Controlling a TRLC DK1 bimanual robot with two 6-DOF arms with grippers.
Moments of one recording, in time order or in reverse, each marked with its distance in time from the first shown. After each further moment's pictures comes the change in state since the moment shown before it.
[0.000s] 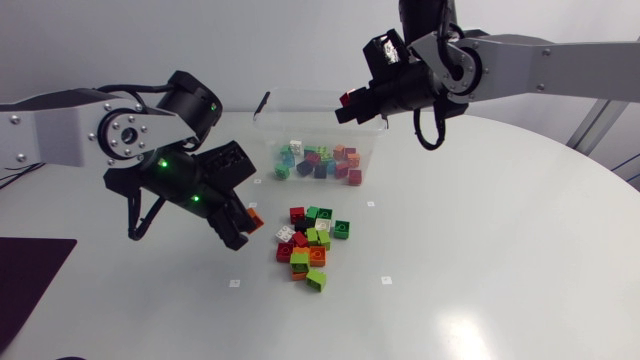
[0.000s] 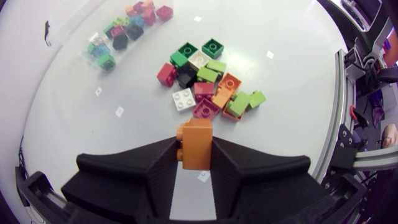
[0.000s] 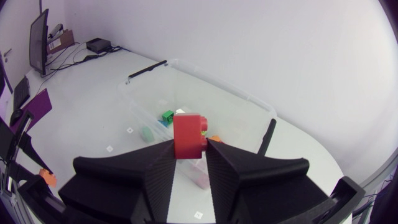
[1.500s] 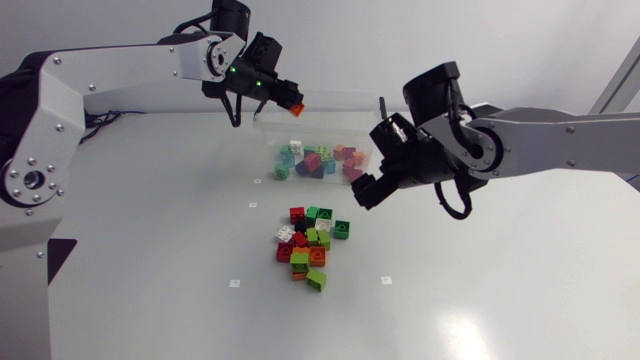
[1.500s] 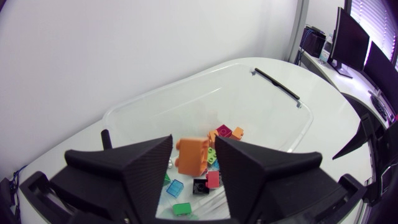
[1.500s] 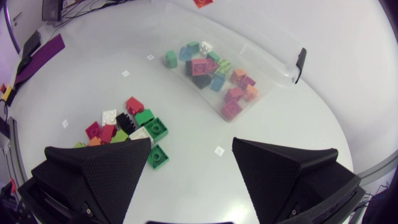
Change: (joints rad) left arm 0.136 0.703 0.919 0.328 0.115 -0.289; right arm 0.030 -0.169 -0.404 -0.025 -0.013 -0.112
